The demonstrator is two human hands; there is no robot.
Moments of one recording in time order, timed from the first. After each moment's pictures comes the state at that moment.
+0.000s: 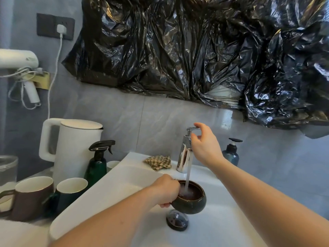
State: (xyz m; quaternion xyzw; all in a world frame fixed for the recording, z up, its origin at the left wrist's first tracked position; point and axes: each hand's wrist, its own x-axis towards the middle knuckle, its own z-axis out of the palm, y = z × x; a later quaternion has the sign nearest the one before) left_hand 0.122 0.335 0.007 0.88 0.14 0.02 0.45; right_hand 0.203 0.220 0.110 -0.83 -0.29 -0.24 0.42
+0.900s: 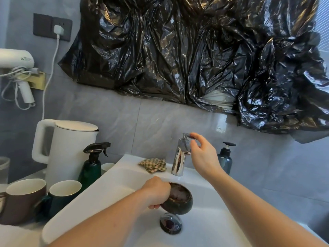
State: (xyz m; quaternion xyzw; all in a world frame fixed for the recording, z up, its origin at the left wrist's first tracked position) left_hand 0.118 0.337 0.011 0.87 0.22 0.05 0.43; right_hand 0.180 0.204 0.098 -0.80 -0.26 -0.22 0.50
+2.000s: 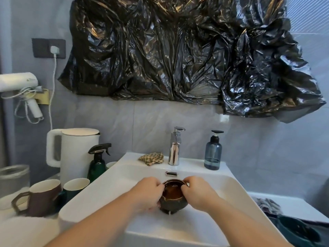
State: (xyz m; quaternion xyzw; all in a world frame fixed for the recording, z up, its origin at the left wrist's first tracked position) left_hand 0.067 0.324 -0.001 0.94 0.14 0.07 0.30; right_hand 0.138 0.149 0.011 -0.93 -0.25 -0.01 0.26
